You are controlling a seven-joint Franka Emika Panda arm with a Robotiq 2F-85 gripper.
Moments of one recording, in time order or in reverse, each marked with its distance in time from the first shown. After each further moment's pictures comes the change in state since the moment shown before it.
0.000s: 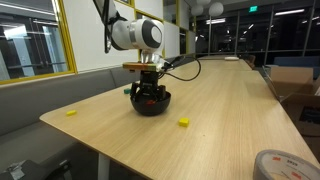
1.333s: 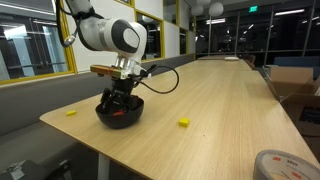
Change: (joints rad) arm 0.041 -0.167 0.063 -0.281 0.166 0.036 0.043
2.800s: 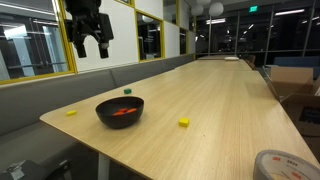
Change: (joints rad) arm 0.082 -0.946 0.002 -0.302 -0.109 -0.162 0.138
